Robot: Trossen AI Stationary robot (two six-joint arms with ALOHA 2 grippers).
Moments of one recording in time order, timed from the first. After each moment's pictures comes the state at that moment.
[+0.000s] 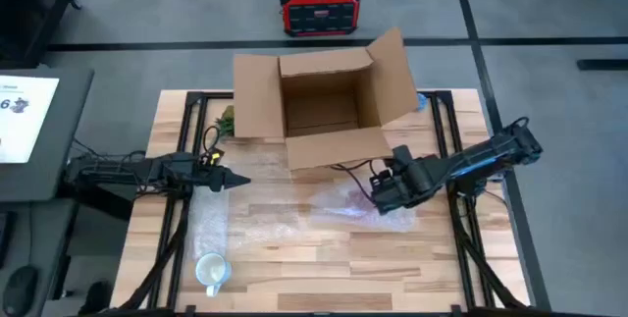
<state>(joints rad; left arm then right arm) -0.02 0.15 0.06 -0.11 -0.01 -1.17 0.35 1.53 1.38 -1.57 0.50 1.57</state>
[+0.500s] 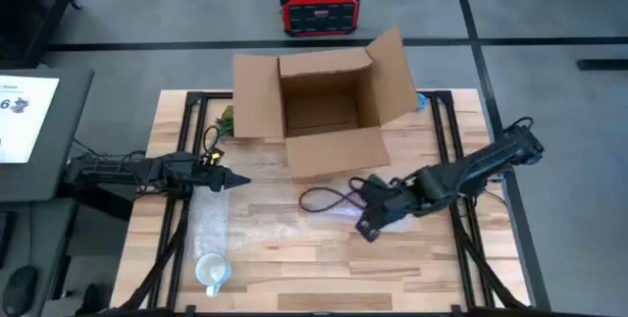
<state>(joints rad) -0.02 0.15 0.06 -0.11 -0.01 -1.18 0.38 1.57 1.42 -1.01 0.21 1.13</state>
